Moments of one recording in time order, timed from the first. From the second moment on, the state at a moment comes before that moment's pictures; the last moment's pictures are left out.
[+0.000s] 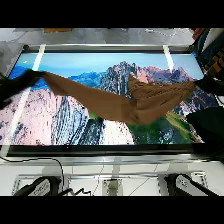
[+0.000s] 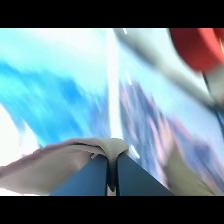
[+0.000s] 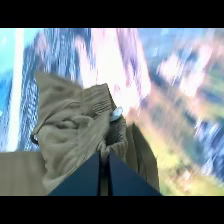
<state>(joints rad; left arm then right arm) 0.36 -1.12 1.09 0.42 -0.72 -1.00 -0.54 -1.17 1.26 -0.81 1.03 1.15</state>
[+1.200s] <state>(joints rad) 0.63 -1.10 0.90 1.89 -1.09 -1.23 -0.54 -1.06 0.96 -1.47 1.46 1.29</state>
